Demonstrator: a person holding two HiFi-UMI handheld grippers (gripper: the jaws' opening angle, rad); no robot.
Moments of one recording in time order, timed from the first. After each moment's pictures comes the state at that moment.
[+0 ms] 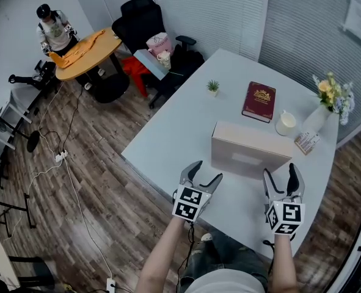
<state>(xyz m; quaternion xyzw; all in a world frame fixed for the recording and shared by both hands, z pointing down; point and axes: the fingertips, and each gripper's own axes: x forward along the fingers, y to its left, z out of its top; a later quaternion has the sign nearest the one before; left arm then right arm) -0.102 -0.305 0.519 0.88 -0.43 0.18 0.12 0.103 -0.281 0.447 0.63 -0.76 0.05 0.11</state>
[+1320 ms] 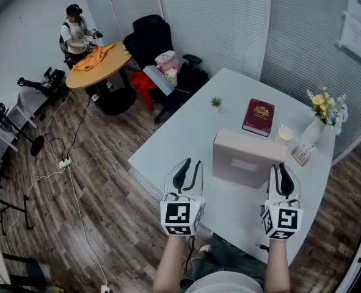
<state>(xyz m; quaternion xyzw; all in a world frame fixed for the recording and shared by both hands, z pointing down) -0.161 -0.276 0.353 0.80 -0.59 0.01 0.01 0.080 -0.265 0.362 0.64 -0.77 -0.03 0.05</state>
